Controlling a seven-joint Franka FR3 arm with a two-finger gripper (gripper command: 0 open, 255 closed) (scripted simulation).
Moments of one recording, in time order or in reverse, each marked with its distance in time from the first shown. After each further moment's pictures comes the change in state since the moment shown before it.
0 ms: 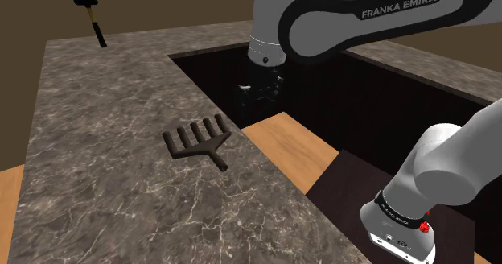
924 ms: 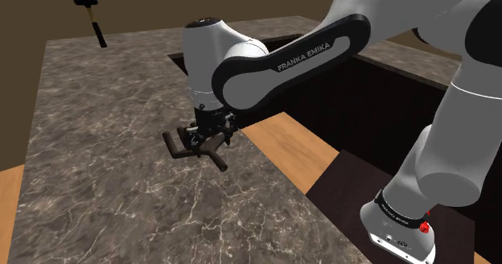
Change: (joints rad) arm 0.068 0.481 0.138 0.277 -0.204 0.087 0.324
